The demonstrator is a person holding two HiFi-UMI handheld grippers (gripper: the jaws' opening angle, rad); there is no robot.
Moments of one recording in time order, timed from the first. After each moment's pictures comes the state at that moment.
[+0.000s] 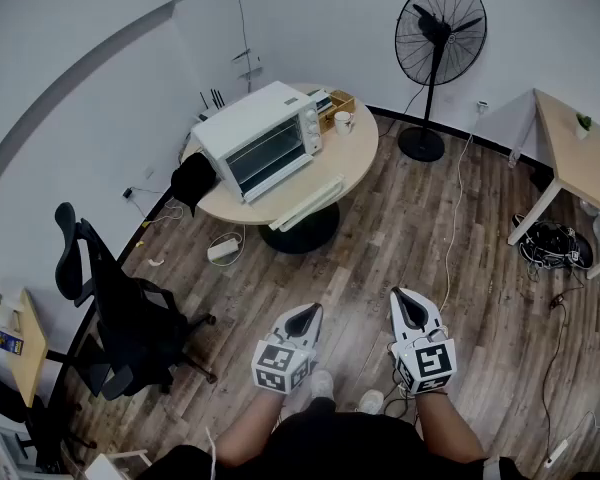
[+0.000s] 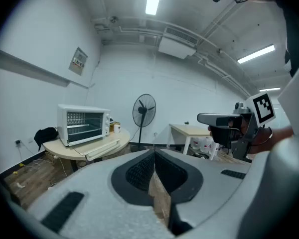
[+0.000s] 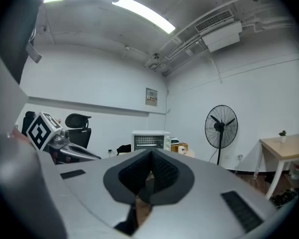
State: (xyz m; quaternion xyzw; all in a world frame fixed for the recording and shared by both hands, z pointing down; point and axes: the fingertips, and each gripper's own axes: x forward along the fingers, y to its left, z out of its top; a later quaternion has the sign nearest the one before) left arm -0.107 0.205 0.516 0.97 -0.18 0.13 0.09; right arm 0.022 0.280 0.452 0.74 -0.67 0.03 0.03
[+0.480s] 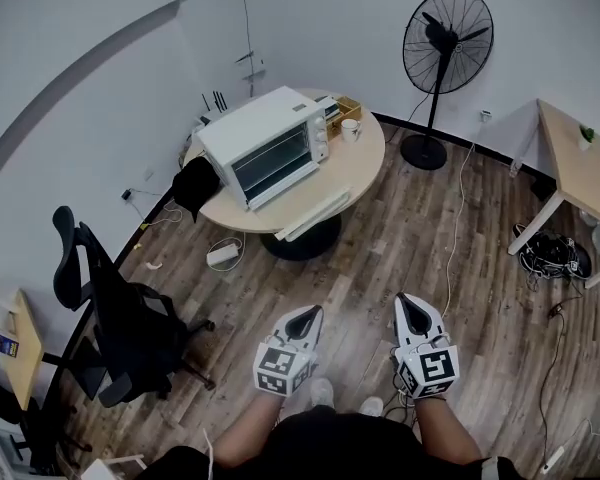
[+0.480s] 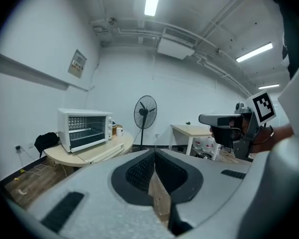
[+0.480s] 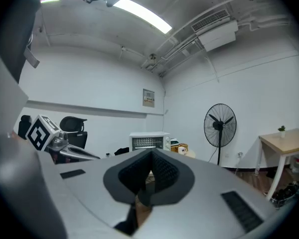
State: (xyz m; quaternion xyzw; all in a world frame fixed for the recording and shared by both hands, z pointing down) left arm -0.112 0.165 0.511 0.97 -0.18 0.13 0.07; right arm 0.020 0.248 0.454 0.75 -0.66 0.04 0.01
